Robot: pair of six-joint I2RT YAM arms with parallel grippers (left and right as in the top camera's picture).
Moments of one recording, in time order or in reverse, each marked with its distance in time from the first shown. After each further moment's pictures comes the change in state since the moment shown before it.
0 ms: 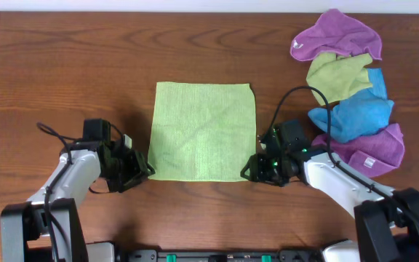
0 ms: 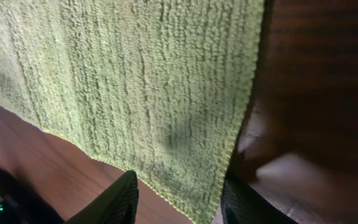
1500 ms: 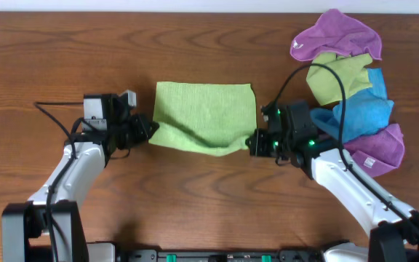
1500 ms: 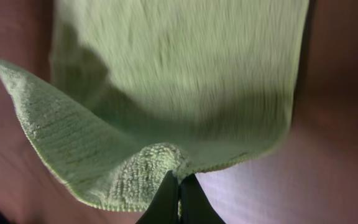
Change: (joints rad) left arm -0.068 0.019 0.107 0.502 0.114 -0.134; right arm -0.010 -0.087 0.142 0.109 0.113 0.002
